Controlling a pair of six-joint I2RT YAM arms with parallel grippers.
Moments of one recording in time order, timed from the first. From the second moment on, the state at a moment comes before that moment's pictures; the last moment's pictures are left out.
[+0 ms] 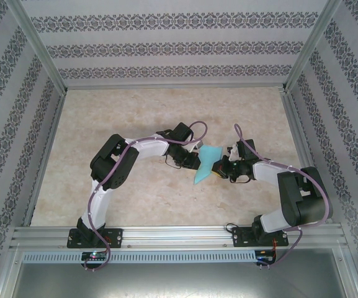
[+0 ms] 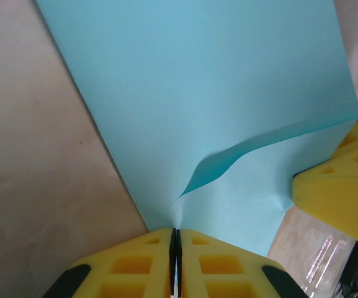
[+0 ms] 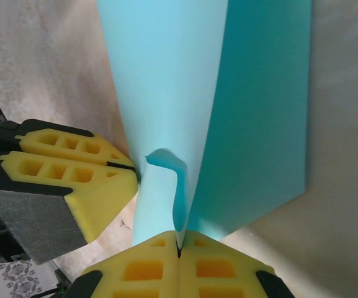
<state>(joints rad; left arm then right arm) -0.67 2.16 1.44 -0.42 0.61 -0.35 0.17 1.47 0.53 -0.10 -0.68 0.76</state>
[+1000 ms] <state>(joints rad) -0.68 2.16 1.45 -0.44 0.60 -0.32 0.21 1.44 0.52 -0.04 -0.70 0.78</state>
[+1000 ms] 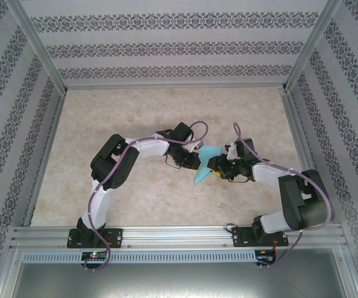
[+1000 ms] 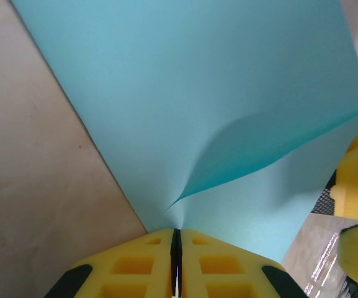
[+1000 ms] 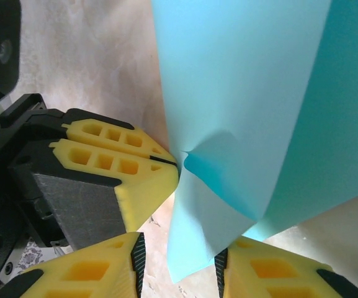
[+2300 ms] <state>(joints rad) -0.68 2.17 1.46 -0.45 0.60 -0.30 0.30 1.56 0.66 -0.27 -0.52 0.70</state>
